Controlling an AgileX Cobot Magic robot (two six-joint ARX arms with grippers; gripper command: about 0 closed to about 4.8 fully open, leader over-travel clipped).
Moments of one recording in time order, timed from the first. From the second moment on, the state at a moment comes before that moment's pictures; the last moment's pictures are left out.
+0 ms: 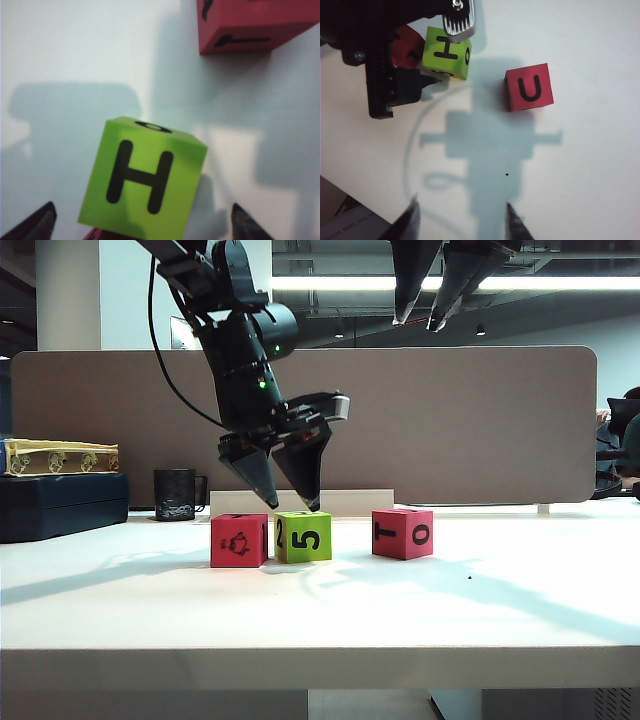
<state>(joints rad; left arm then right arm) -0.47 2.22 2.01 -0.94 0.18 0.41 0.48 1.83 2.07 -1.31 -0.08 -0.06</state>
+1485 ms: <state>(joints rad) -0.53 2.26 2.01 -0.93 0.17 0.33 0.49 1.83 2.07 -1.29 -0.09 -0.05</state>
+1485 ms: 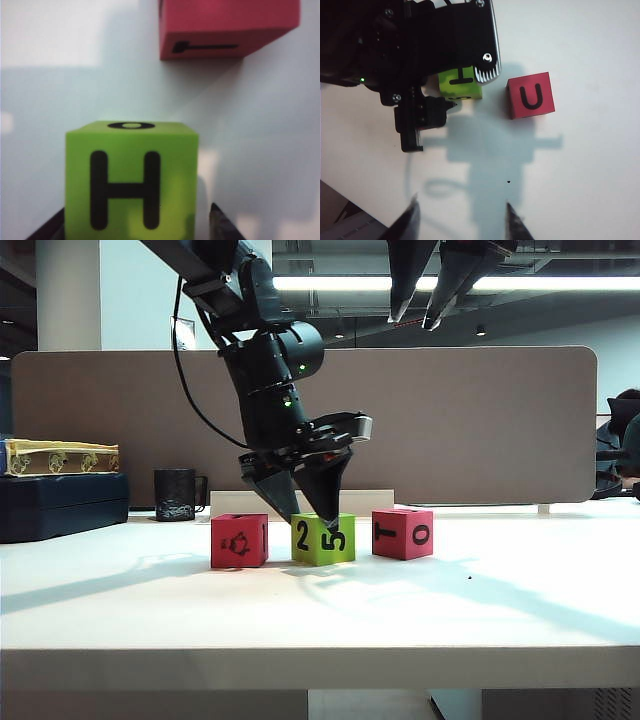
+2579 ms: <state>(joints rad) -0.59 2.26 2.01 -1.01 0.20 0.27 0.49 1.83 2.07 -1.27 -0.09 -0.05</state>
